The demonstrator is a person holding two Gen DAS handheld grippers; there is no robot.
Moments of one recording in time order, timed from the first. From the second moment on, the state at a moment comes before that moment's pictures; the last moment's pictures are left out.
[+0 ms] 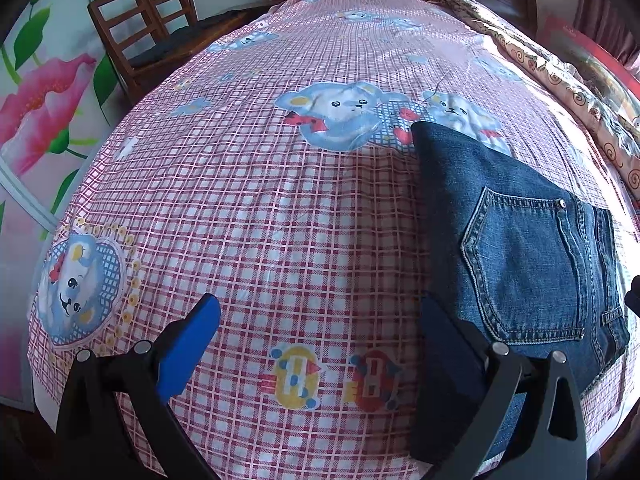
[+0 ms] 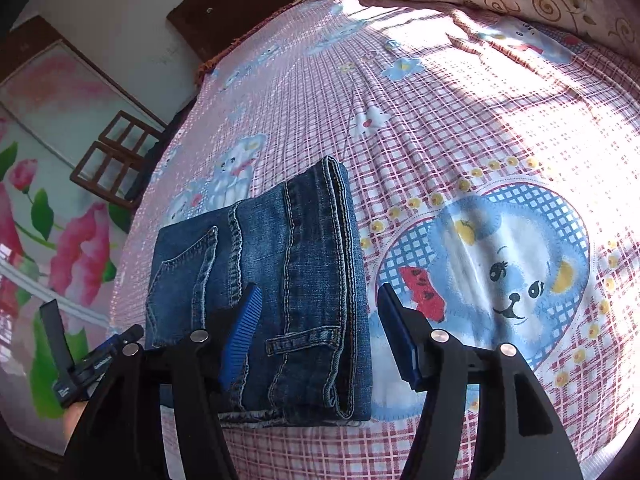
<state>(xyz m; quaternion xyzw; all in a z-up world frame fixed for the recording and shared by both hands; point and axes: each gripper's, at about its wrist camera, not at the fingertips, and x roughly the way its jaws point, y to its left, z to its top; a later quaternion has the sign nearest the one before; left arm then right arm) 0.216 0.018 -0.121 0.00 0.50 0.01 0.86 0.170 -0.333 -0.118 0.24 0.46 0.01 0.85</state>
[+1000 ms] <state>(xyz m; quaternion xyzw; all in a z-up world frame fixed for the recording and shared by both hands) 0.189 0.022 -0.072 -0.01 0.46 0.09 0.89 0.151 -0.345 -0.132 0.36 0.44 0.08 0.82</state>
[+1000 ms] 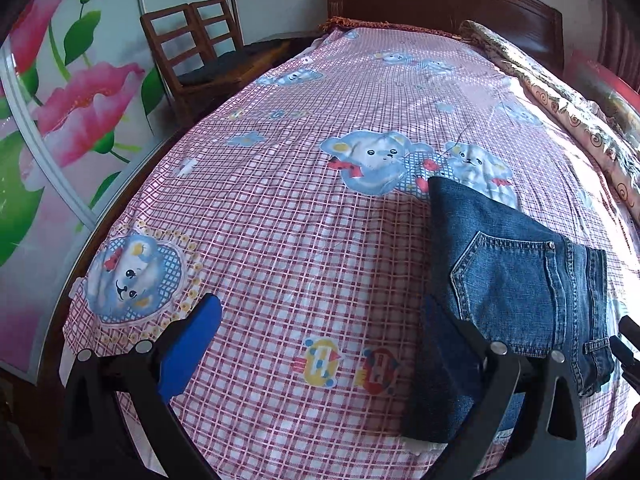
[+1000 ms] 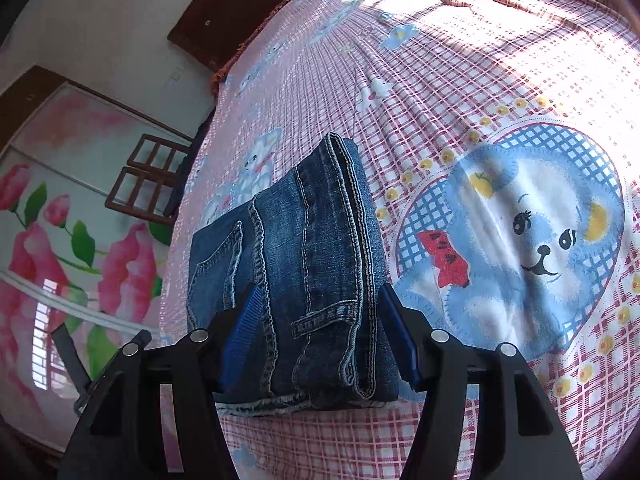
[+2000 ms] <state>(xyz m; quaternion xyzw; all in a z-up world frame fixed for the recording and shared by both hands) 0.236 0.024 -0.125 -0.11 0.53 -0.08 0.84 0.174 -0.356 -0.145 0.36 0.44 0.08 0.81</state>
